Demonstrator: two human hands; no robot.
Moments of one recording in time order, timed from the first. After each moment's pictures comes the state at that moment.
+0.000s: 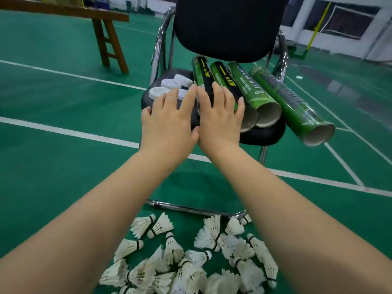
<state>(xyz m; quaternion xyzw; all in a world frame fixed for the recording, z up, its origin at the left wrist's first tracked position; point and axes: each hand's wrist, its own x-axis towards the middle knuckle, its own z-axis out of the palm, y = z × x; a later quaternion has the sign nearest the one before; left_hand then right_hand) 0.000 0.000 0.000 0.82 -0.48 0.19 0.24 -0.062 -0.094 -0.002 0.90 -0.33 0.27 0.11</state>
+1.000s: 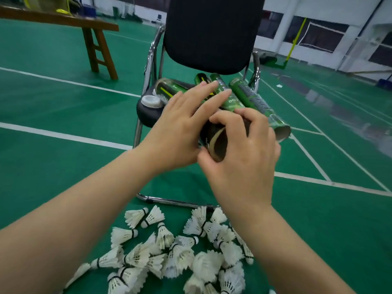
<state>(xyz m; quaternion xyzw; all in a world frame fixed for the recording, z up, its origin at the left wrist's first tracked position) -0.048 0.060 0.041 0.58 -0.68 0.24 0.37 -0.186 0.047 0.046 0.82 -0.31 0.49 0.05</state>
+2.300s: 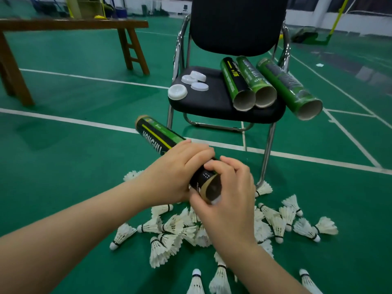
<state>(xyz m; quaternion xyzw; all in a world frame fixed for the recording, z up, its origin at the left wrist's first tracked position) -0.054 0.148 -0.030 0.56 -0.75 0.20 0.28 -0.203 0.116 -0.044 0.83 -0.28 0.45 -0.19</state>
